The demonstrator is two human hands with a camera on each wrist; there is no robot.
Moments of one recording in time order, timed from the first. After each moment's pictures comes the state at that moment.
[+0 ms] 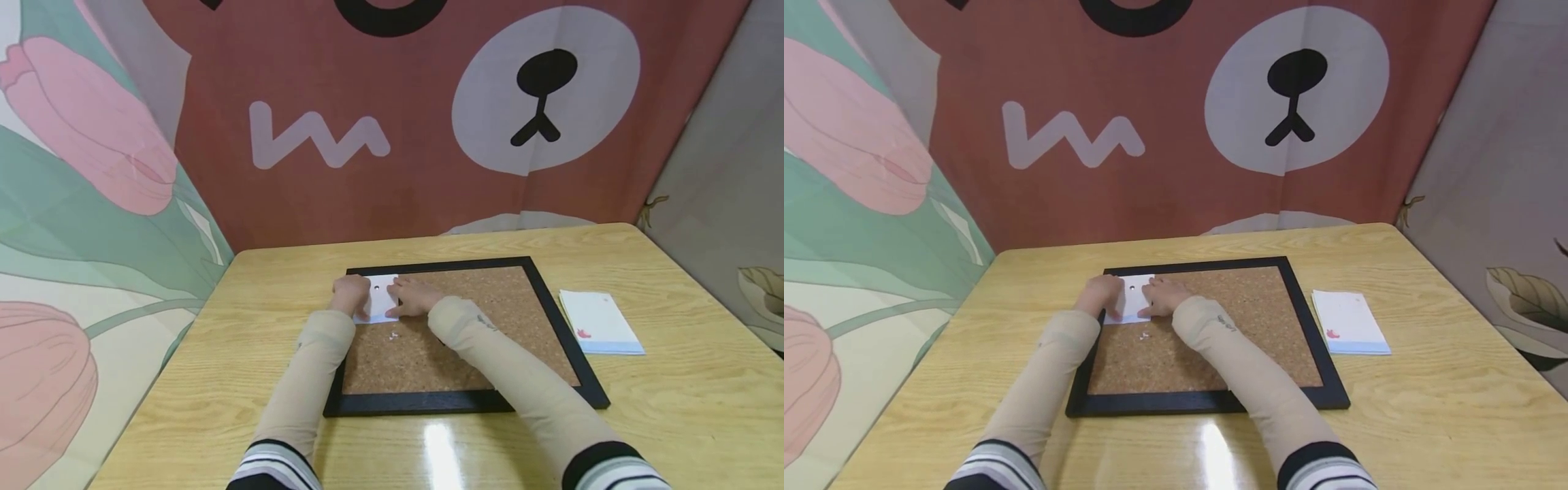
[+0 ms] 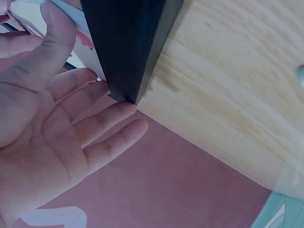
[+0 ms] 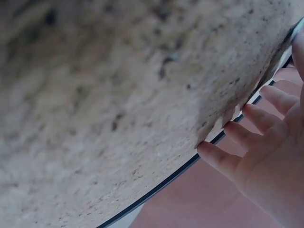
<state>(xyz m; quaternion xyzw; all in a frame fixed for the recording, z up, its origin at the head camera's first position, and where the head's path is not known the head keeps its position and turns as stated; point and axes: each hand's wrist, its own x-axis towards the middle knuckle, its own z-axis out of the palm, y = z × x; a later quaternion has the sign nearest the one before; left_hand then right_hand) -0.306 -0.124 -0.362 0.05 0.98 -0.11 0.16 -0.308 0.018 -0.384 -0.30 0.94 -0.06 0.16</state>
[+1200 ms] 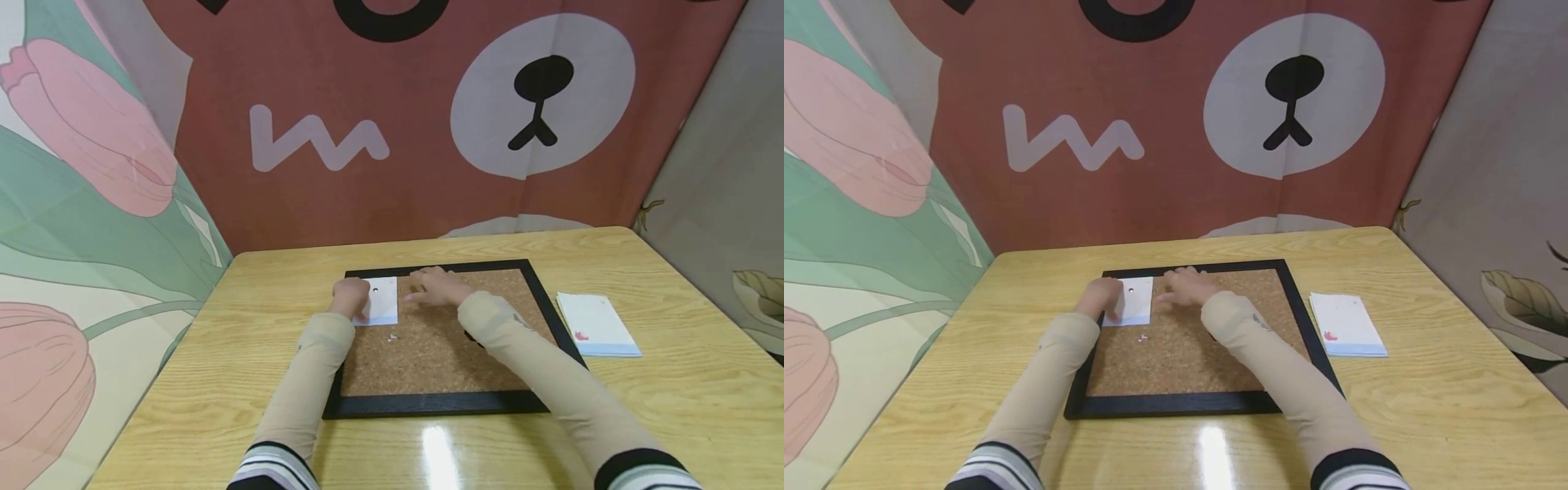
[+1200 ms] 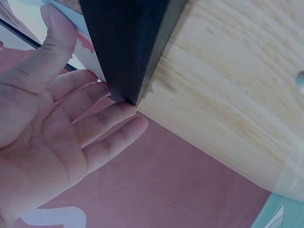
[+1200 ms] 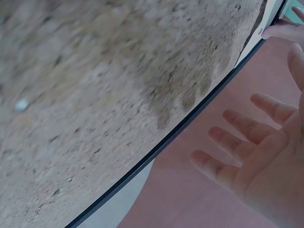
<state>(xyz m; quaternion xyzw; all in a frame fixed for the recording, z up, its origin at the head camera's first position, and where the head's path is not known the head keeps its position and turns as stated) -0.304 -0.124 -0.365 0.06 0.98 -0.11 0.15 -0.304 0.064 -0.361 -0.27 0.95 -0.14 0.12</state>
